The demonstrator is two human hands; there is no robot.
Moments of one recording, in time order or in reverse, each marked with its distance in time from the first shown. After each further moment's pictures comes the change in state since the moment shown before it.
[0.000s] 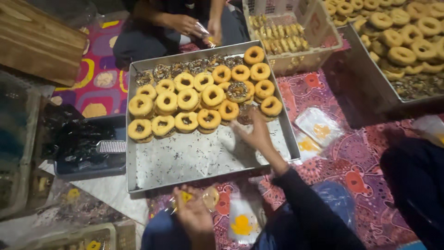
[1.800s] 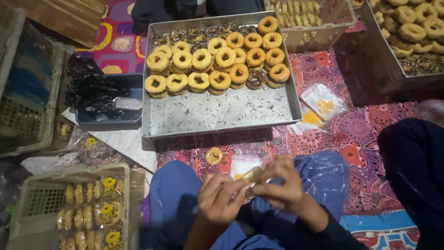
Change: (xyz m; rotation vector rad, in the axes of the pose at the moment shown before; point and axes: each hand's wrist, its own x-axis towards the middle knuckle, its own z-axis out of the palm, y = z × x) left_hand -0.061 -0.012 0.326 1.893 -1.138 0.522; right_hand -0.187 -0.134 -0.160 0.218 -0.170 -0.653
